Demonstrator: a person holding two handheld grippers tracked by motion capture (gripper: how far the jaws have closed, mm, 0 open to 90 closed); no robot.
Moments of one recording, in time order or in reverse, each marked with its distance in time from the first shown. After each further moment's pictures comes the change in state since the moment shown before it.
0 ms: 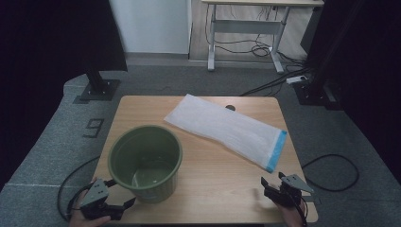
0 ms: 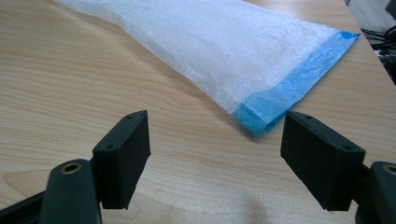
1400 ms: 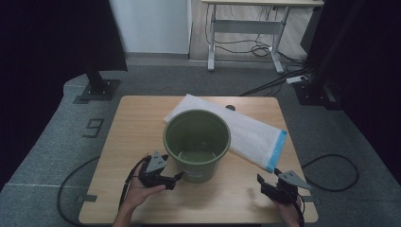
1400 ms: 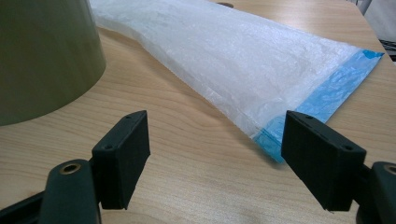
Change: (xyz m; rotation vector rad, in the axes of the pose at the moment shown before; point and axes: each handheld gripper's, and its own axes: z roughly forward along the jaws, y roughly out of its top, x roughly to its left) left arm -0.023 0.078 0.116 0.039 0.039 0.026; right arm 0.007 0.011 0.006 -0.031 0.048 -0.009
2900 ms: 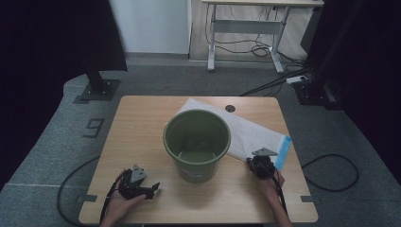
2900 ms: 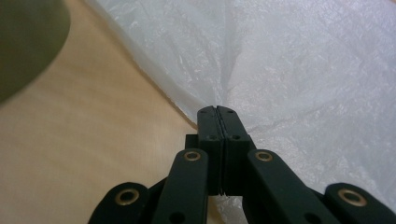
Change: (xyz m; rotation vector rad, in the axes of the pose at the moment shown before) left arm 0.033 -0.078 -0.005 0.189 0.150 -0.108; right arm 0.010 0.029 0.094 0.284 0.037 -0.120
